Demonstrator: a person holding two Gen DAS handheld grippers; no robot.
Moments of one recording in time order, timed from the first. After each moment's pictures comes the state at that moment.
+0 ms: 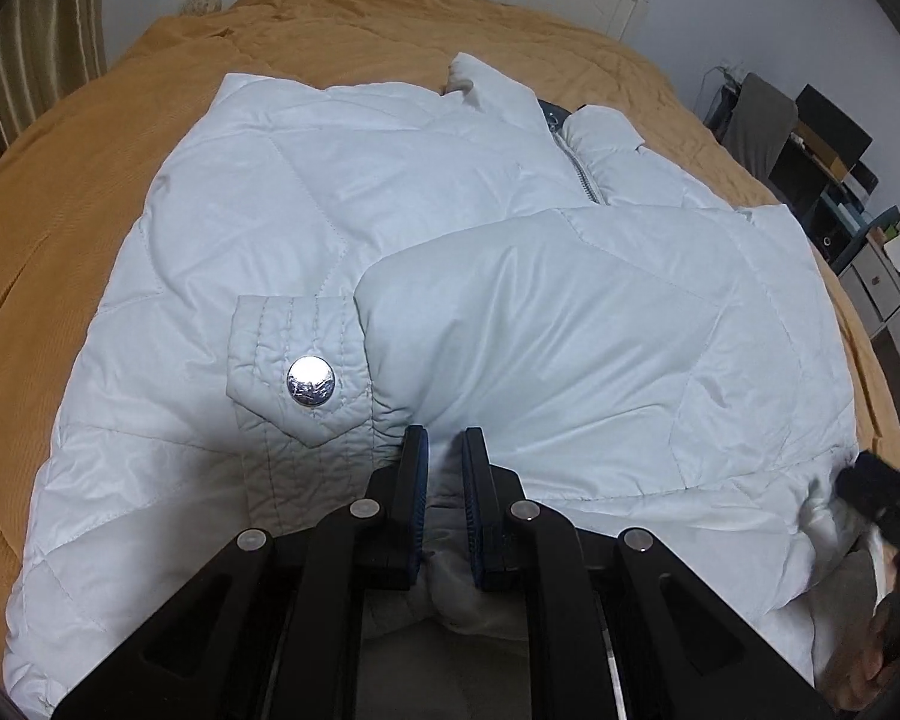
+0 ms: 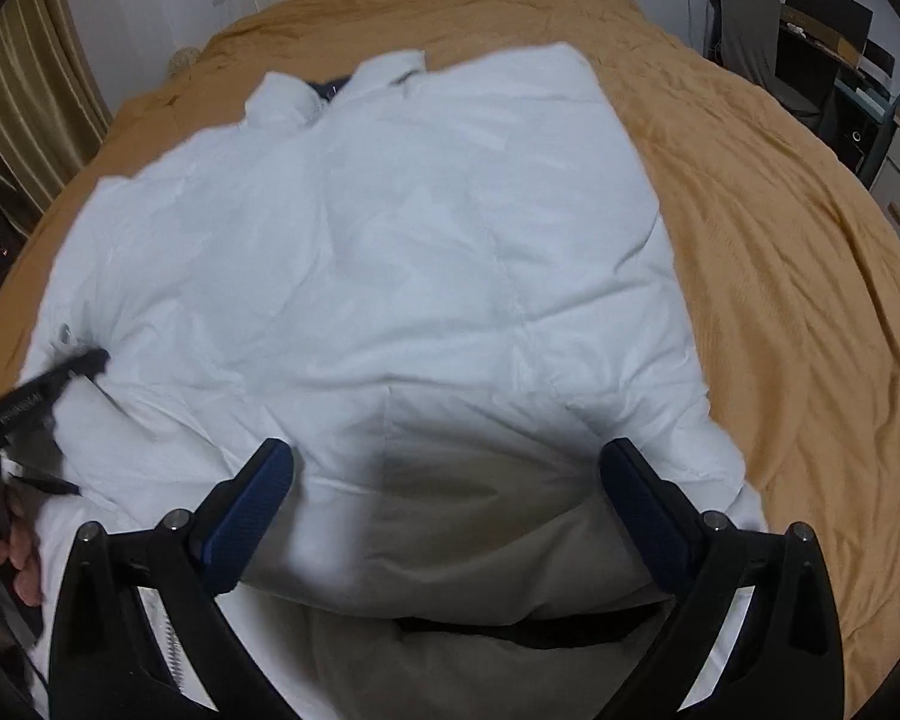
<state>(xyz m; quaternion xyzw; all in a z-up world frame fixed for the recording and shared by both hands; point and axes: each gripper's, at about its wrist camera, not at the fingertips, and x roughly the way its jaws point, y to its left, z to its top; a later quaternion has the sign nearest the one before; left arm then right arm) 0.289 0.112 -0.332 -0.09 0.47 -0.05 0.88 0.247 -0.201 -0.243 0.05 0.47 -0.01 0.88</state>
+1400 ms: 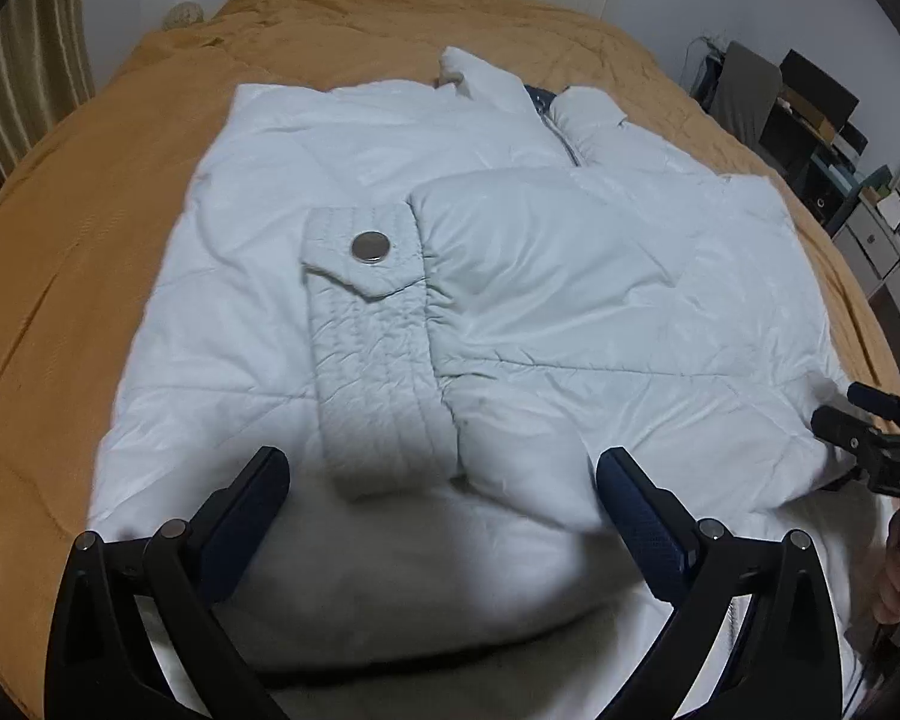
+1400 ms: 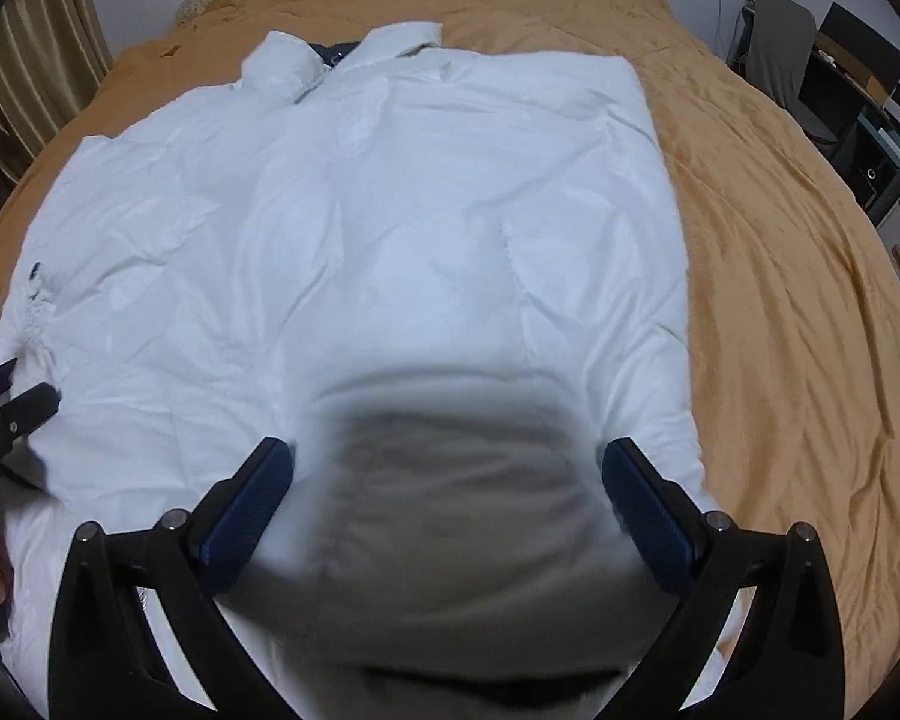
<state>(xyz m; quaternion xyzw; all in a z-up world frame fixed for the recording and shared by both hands) 0.244 0.118 -0.305 -0.06 0.48 -0.06 0.87 0.272 -0.200 -0.240 -0.02 0.51 0.00 0.86</state>
